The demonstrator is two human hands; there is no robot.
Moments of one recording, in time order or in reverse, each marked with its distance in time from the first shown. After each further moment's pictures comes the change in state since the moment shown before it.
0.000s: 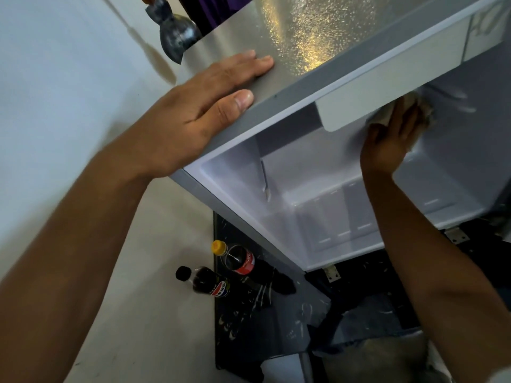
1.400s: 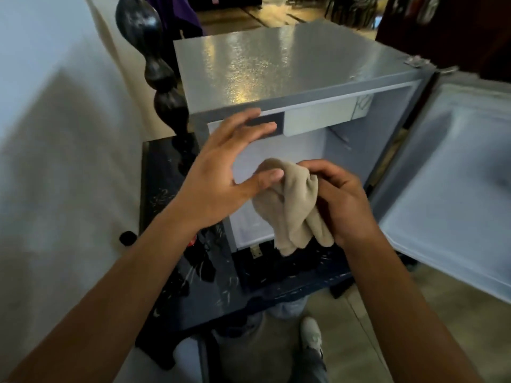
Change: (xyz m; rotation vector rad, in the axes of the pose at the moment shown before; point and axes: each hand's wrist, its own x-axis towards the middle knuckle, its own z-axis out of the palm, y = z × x) left_hand -0.116 0.059 0.067 -0.437 0.399 0.120; right_hand -0.143 -0.206 -0.309 0.855 -0.892 0.064
